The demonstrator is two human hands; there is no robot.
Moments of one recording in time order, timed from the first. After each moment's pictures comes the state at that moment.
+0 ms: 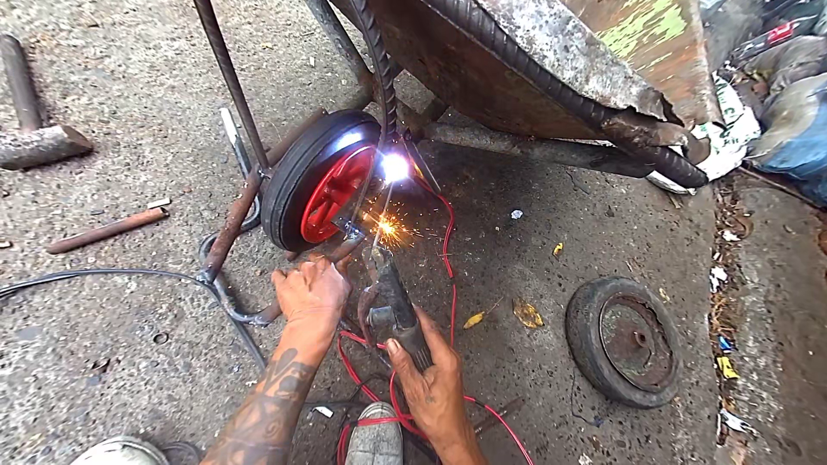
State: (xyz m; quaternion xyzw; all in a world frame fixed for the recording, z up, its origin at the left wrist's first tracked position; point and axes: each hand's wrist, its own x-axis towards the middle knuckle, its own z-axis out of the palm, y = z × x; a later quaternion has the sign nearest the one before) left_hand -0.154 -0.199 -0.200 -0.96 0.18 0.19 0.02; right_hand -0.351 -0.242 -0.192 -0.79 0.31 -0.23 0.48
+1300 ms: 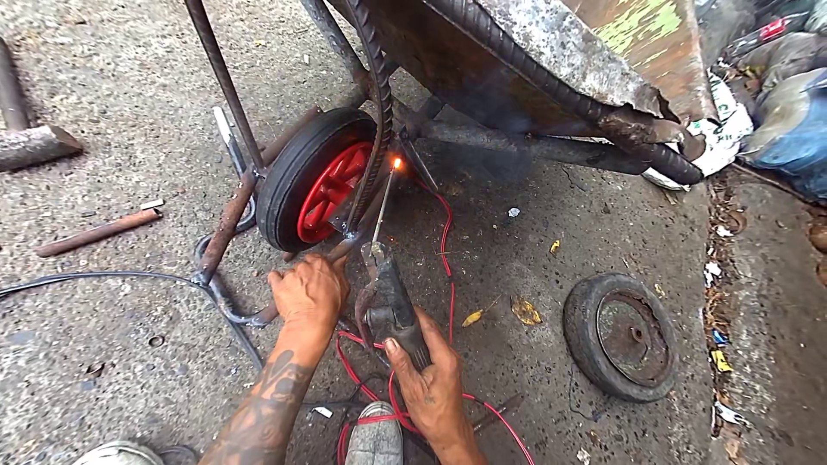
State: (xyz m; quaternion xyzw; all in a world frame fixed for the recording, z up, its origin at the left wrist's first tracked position) left_hand -0.154 -0.198 -0.200 -0.97 0.18 0.18 0.02; right_hand -0.348 -0.241 -0.188 -0.79 0.30 -0.25 0.48
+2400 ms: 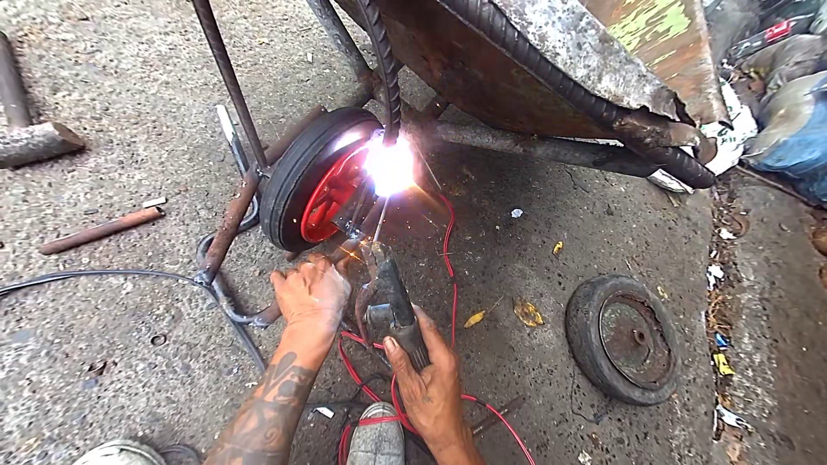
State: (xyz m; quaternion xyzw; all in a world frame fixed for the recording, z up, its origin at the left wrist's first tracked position) left_hand -0.153 -0.198 -0.202 -0.97 0.18 0.19 0.02; right_hand -0.342 -0.237 -0.190 -0.78 0.32 -0.23 0.48
